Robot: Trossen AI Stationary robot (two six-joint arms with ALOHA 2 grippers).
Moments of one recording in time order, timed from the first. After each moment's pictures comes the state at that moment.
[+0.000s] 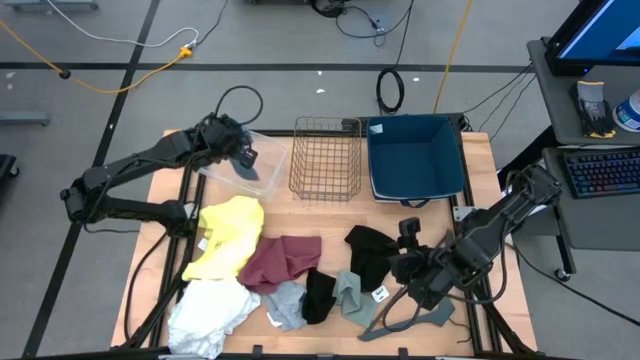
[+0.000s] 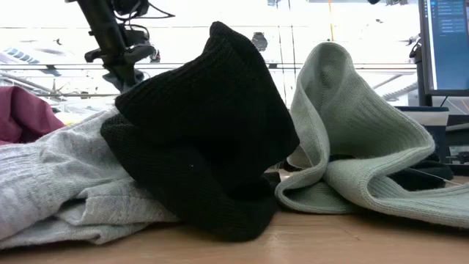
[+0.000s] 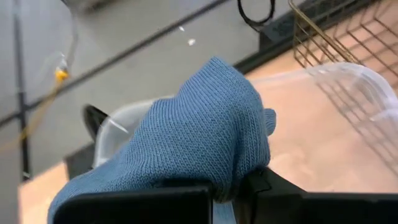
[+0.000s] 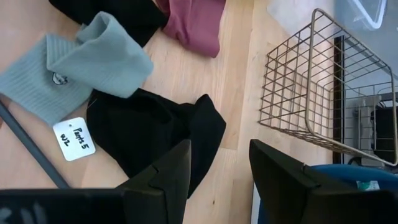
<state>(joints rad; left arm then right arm) 0.54 1.09 1.01 -0.84 -0.45 -0.33 0.70 1.45 1.36 -1.16 0.63 0.31</state>
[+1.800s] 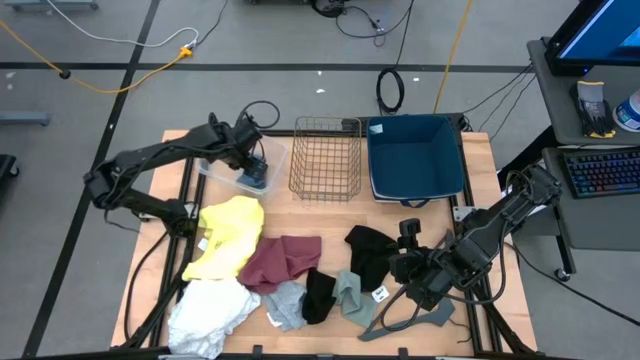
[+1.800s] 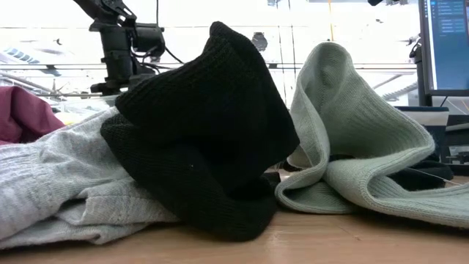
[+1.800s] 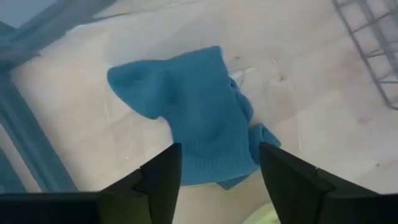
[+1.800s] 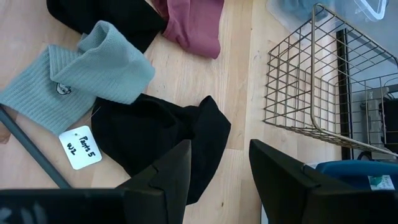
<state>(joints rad) 0.63 1.33 1.01 -0.93 -0.12 -0.37 0.70 1.45 1.35 -1.15 0.63 0.35</state>
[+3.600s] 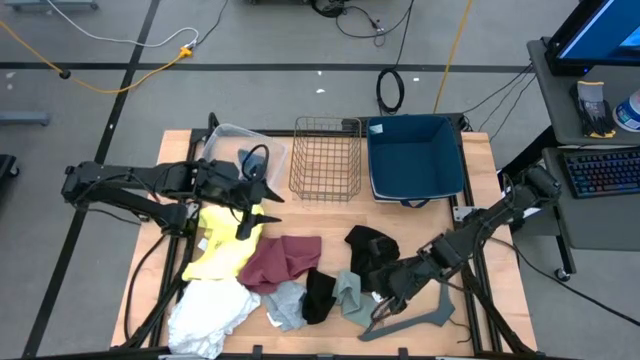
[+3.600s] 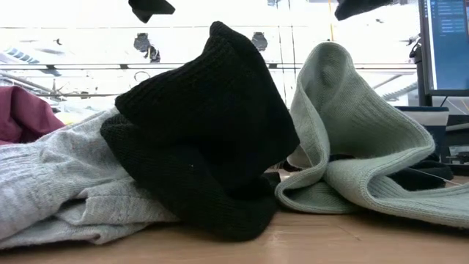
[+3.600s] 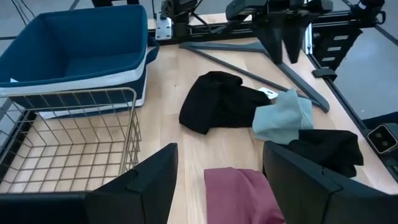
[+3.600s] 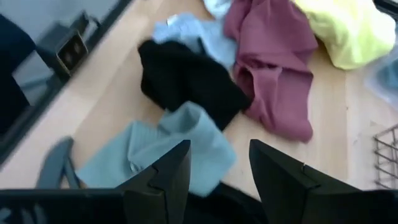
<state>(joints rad) -0.03 1.04 1.01 -0.47 0.07 0.07 0.59 1.45 1.04 -0.35 0.33 0.07</state>
